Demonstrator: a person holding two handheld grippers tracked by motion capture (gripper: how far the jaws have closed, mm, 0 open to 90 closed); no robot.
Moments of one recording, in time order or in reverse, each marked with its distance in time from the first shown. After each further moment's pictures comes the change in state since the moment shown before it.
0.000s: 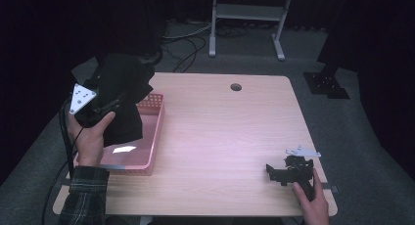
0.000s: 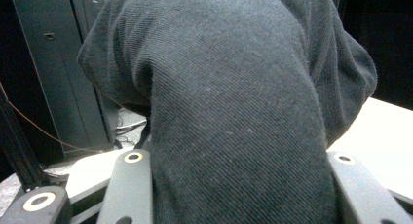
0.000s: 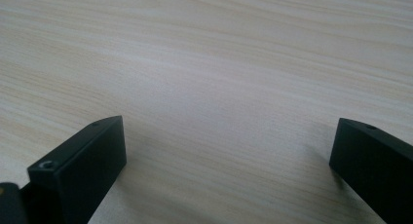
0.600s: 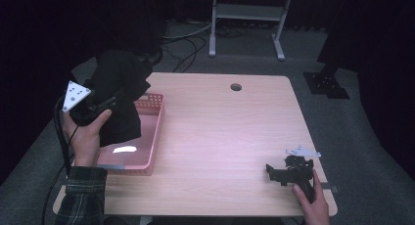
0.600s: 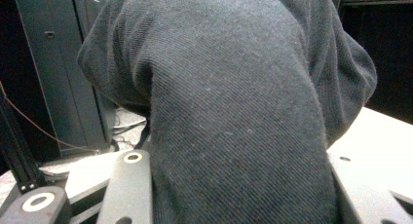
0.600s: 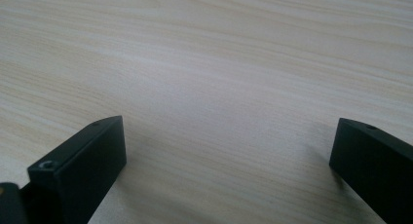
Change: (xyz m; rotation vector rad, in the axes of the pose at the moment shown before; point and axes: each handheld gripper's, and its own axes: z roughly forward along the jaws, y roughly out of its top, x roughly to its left) left arm -0.001 0.017 -0.009 -0.009 -0.006 -0.031; right arm 0.000 0.000 0.000 0.000 0.000 0.000
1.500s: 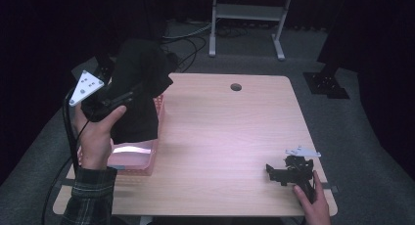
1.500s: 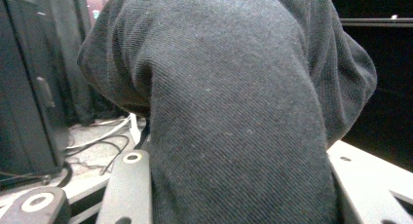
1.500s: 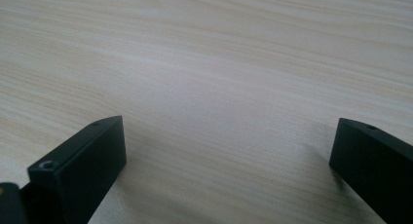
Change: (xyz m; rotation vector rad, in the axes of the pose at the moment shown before) left arm -0.061 0.047 -0.003 -0.035 -0.168 0.001; right arm 0.000 0.000 0.000 -0.001 0.000 -0.001
